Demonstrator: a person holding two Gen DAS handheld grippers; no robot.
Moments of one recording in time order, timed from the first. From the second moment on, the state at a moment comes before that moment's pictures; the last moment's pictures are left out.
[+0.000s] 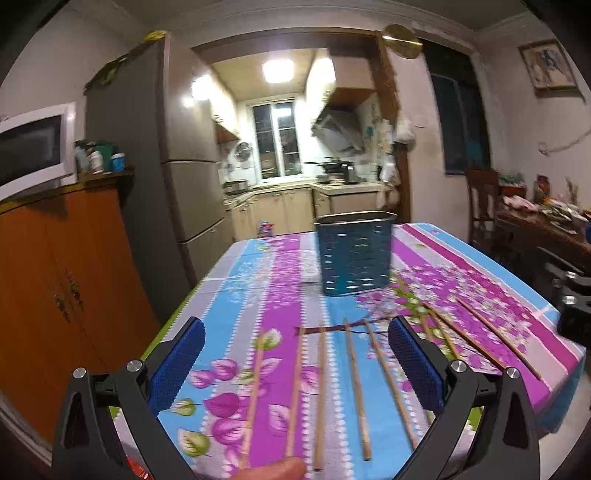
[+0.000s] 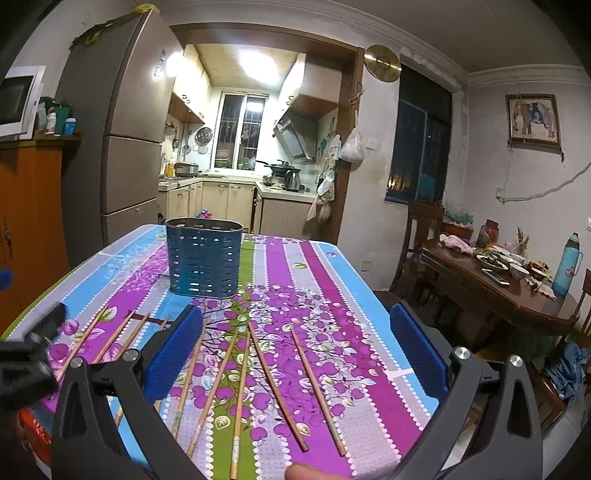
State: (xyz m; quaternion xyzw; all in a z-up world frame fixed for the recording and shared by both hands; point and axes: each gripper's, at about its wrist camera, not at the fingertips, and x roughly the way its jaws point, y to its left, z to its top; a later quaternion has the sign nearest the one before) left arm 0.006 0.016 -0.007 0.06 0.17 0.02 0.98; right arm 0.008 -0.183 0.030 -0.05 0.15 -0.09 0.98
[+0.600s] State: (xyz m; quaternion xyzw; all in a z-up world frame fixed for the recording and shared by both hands) left arm -0.002 0.097 -0.041 0.06 0.24 0.09 0.96; right arm 0.016 -0.219 -0.001 -0.04 0.21 -0.12 0.97
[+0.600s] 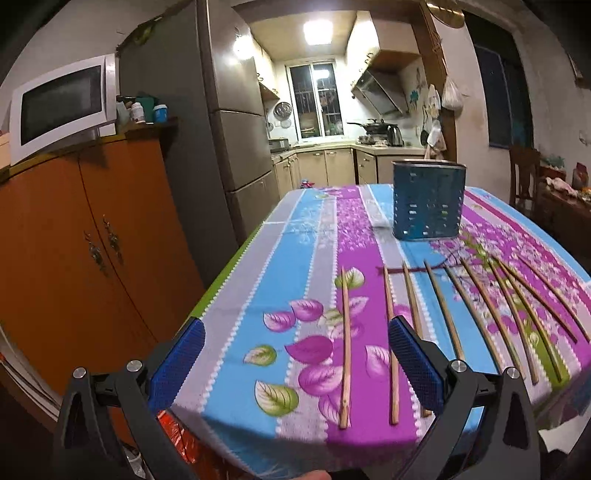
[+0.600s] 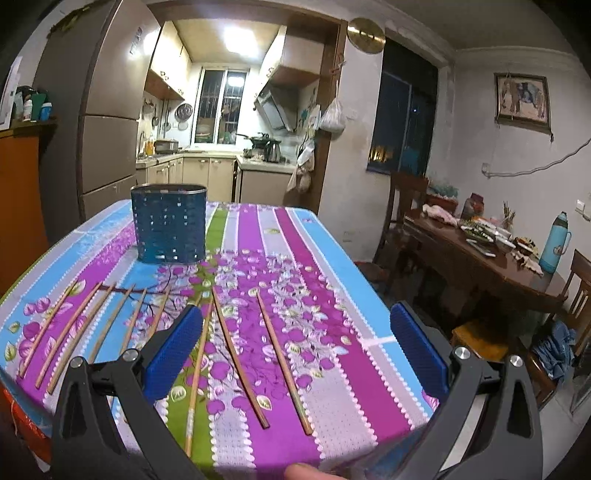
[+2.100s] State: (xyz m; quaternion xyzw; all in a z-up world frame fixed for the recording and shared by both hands) left arm -0.013 0.055 -0.128 0.09 0.30 -0.11 0.94; right arm -0.020 -0.216 -0.084 -0.07 0.31 0.03 0.95
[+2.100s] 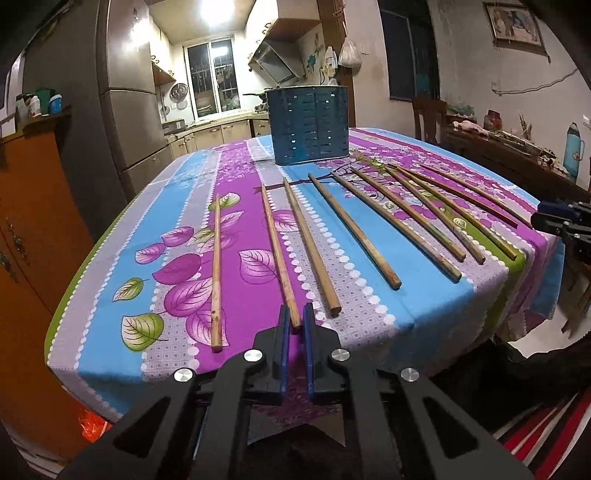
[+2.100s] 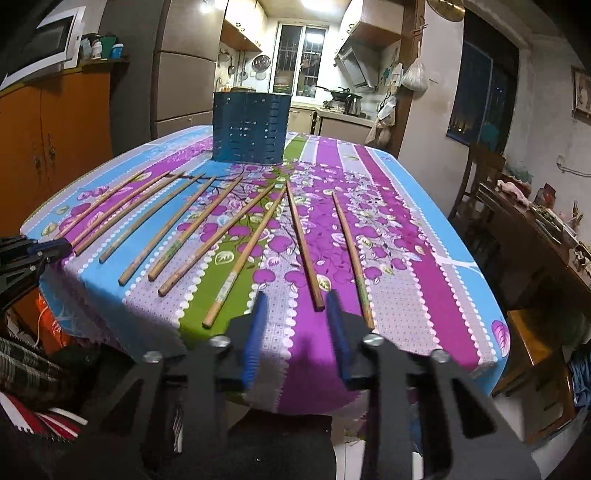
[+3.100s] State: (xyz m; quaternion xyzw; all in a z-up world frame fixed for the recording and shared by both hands) left arm -0.010 0.053 -0.128 0.10 0.31 -0.11 0.94; right arm 0.016 -0.261 -0.111 0.00 0.29 0.11 0.95
